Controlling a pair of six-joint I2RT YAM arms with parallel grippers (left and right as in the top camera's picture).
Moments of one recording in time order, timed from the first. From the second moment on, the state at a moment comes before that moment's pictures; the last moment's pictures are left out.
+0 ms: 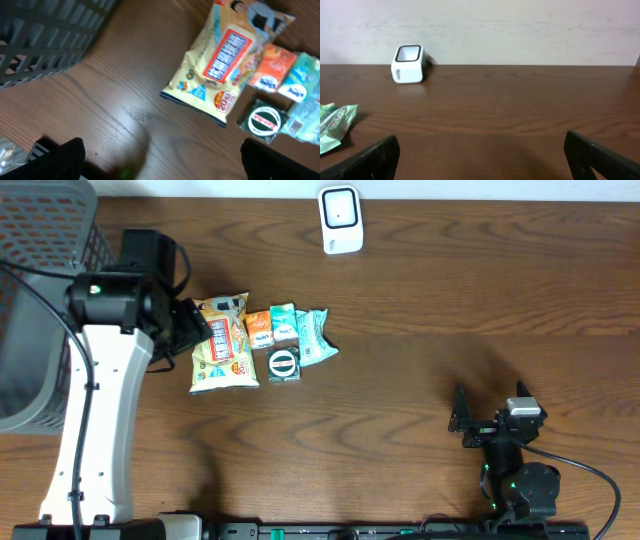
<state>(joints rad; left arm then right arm) -0.03 1.50 1.60 -1.45 -0.21 -0.60 0.04 0.01 0.01 -0.07 -0.01 0.02</state>
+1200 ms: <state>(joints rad) -0.01 1.50 1.60 -1.45 -0.21 -0.61 0.04 0.01 0.01 0.05 -0.60 0.74</state>
